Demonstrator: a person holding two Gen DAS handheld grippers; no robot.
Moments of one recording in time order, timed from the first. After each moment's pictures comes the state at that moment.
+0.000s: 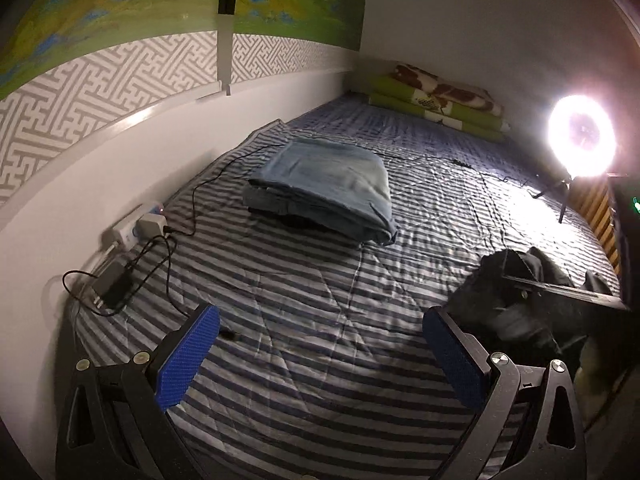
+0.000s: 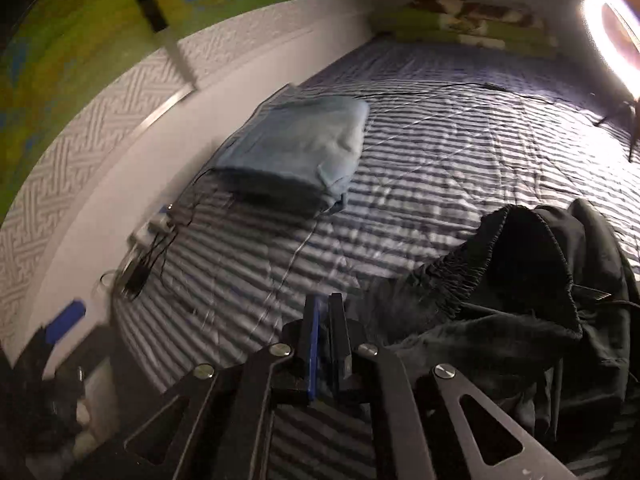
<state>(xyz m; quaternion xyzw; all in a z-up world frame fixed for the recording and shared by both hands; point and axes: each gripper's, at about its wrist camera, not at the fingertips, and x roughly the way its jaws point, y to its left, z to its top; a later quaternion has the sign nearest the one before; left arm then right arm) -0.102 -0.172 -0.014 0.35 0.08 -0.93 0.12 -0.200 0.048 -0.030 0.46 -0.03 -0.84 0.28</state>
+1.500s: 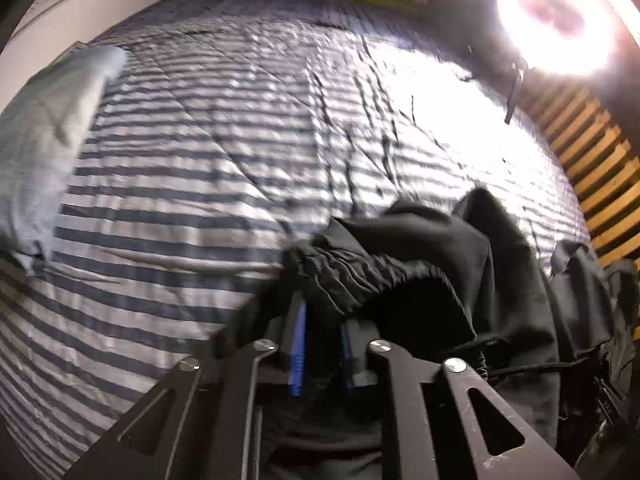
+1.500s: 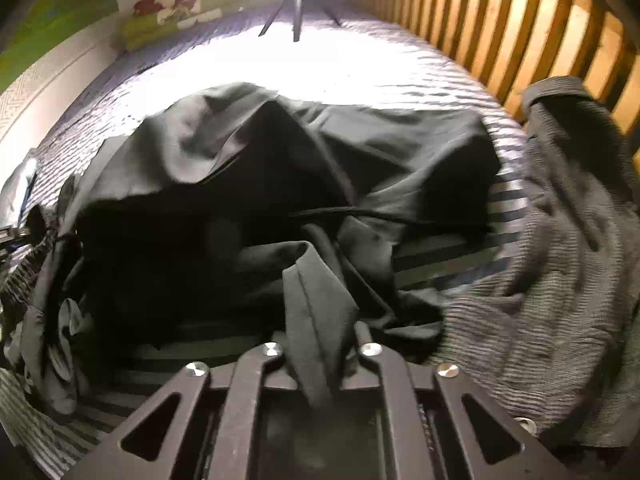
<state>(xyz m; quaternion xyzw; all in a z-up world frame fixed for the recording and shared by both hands) -0.402 0.070 -0.151 0.53 0.09 -0.84 -0.07 -0.211 0.463 -0.123 0.51 -0.07 -0.85 -0.10</state>
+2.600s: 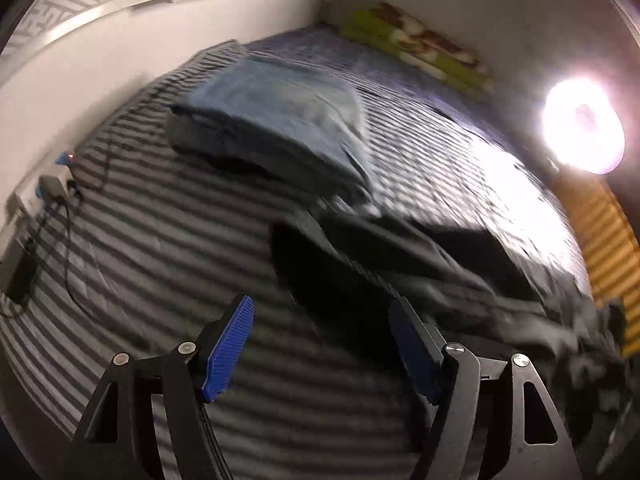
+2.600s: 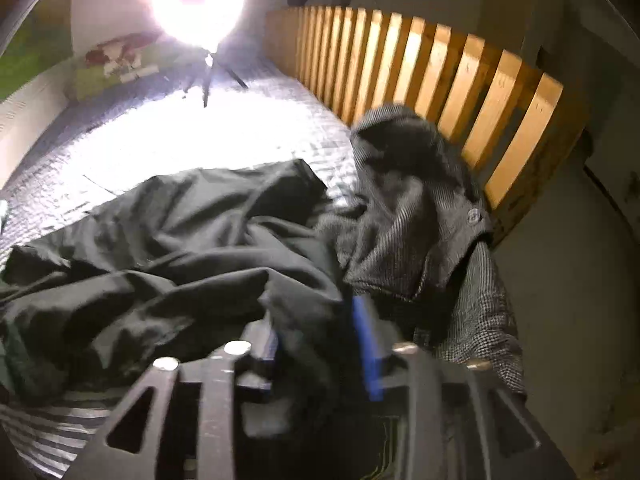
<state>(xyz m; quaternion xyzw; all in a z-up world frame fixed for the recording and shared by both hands) -0.209 -0.181 -0.086 0.46 0.15 -0.88 0.01 -0.093 0.522 -0.031 0.43 -0.04 -0.88 -0.21</state>
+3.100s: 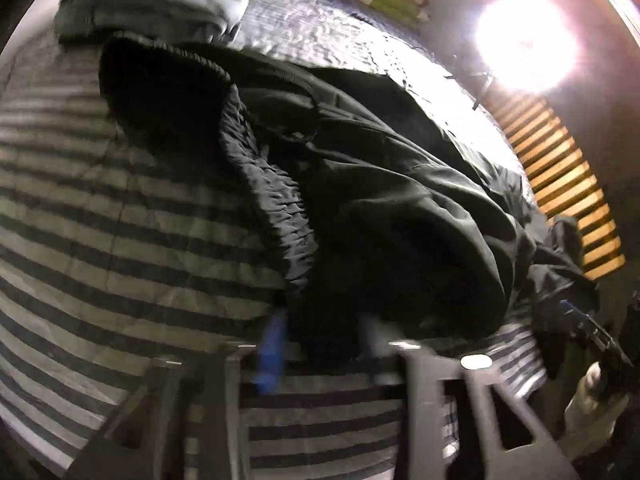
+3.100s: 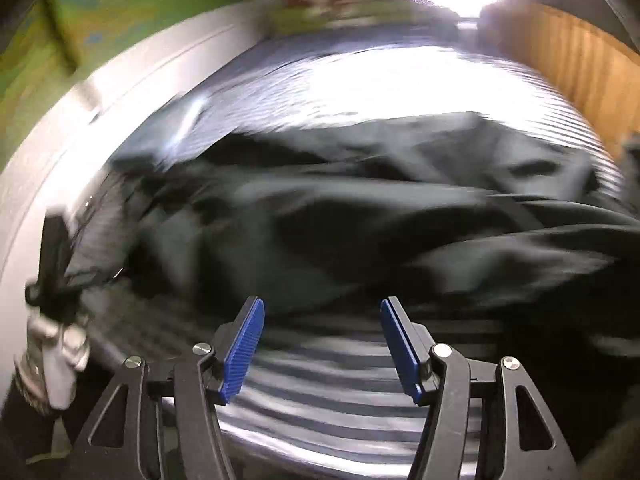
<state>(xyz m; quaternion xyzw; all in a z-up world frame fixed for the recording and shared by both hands) -0.162 -0.063 -0.165 0.53 0.18 -0.82 -0.12 -0.103 0.284 -0.079 0.48 -0.04 -0.86 0.15</state>
